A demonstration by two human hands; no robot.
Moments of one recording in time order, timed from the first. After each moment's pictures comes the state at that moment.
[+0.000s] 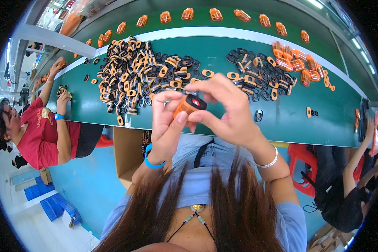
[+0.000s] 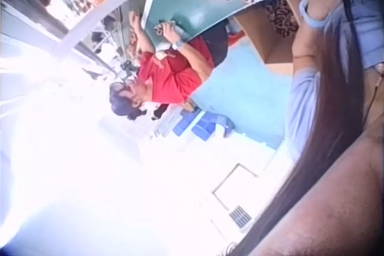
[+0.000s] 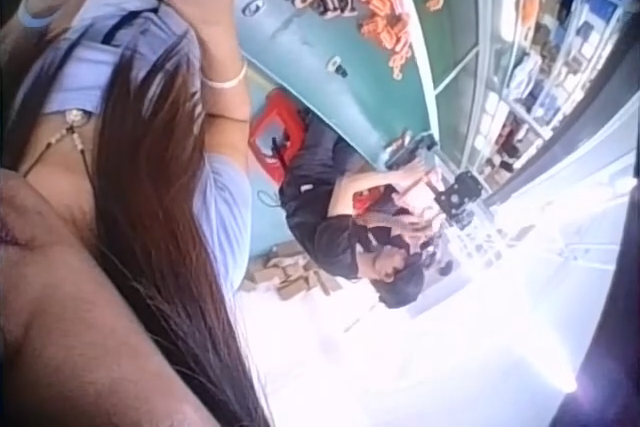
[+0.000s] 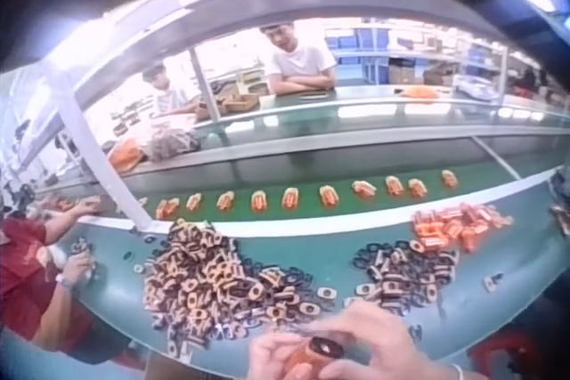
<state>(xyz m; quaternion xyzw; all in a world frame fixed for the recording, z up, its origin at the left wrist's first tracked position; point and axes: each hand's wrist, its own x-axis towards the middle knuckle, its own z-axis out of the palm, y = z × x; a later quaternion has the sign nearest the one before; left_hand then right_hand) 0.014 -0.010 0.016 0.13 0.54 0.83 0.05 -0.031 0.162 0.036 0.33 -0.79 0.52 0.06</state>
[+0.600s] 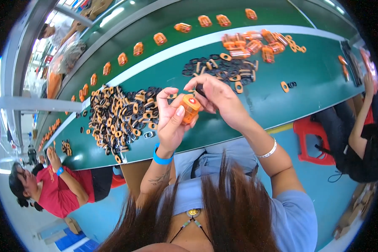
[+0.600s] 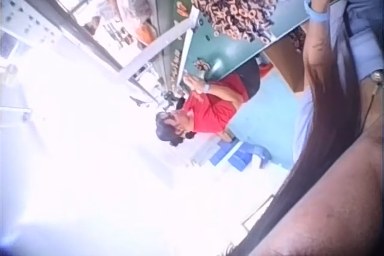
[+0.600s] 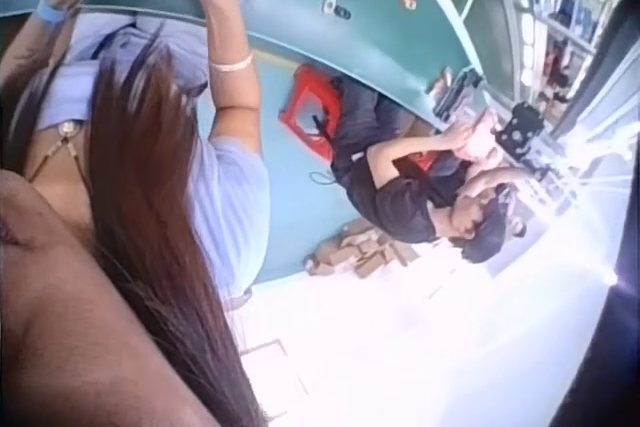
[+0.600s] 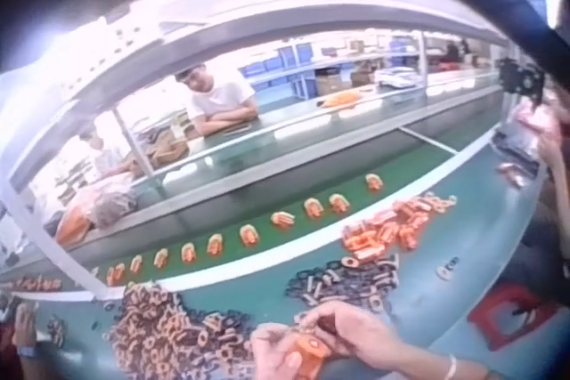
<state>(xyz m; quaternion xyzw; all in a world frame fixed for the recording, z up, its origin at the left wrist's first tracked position) -0.039 0.063 -0.006 0.19 0.46 0.84 0.20 -0.027 0.226 0.002 0.08 -0.48 0.87 -0.05</state>
